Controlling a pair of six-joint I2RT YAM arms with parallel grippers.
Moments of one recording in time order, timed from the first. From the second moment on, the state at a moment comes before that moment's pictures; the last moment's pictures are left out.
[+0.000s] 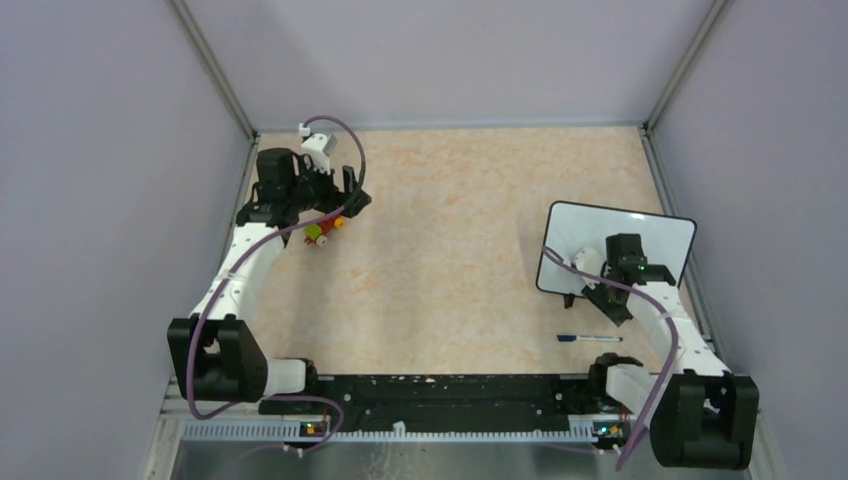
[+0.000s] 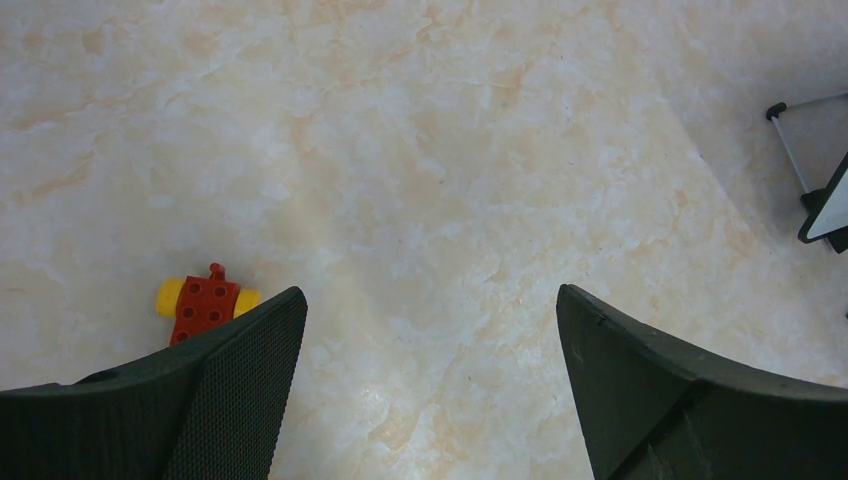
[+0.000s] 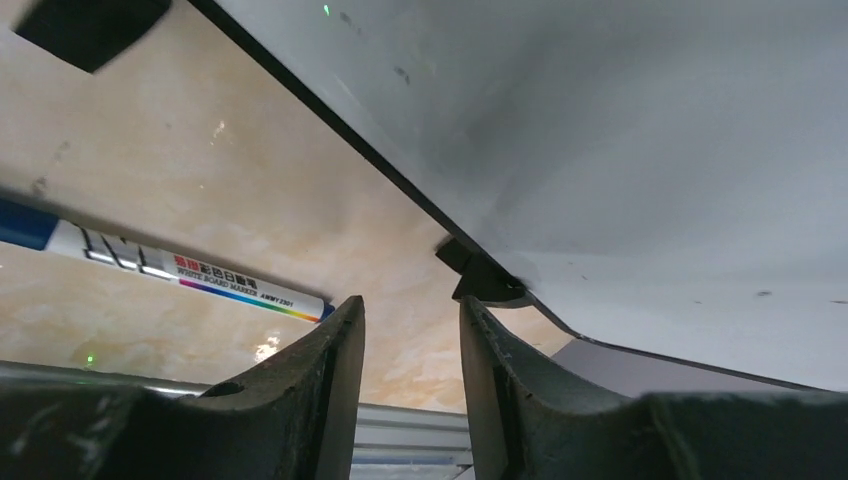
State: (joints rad) left arm -0.03 1.32 1.09 -0.29 0.55 0.02; right arm -0.02 1.01 0.62 -0.87 0.16 -0.77
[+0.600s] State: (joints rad) left arm -0.03 1.33 1.09 -0.29 0.55 0.02; right arm -0.09 1.09 0.47 -0.54 0.16 -0.88
